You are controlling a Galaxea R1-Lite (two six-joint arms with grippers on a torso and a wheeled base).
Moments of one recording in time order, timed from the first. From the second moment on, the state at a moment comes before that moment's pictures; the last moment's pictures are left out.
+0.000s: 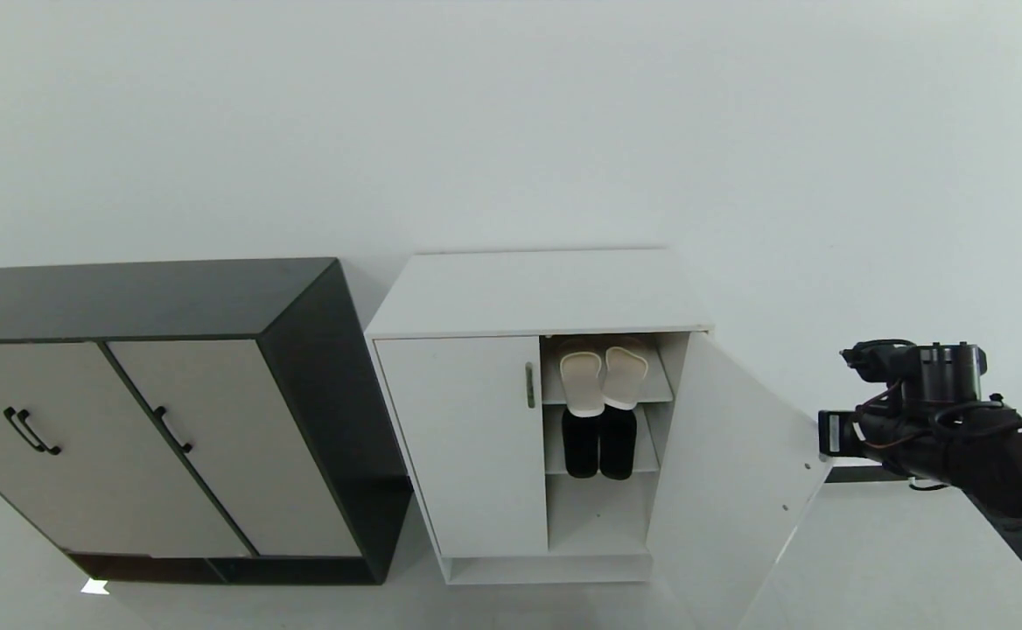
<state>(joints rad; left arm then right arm) 0.00 0.00 0.00 0.00 -0.02 -0.02 0.08 2.00 -0.76 -0.70 -0.06 0.04</state>
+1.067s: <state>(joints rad) 0.01 0.00 0.00 0.00 -0.02 -0.03 0.56 1.97 -0.61 -0.98 -0.12 0.20</state>
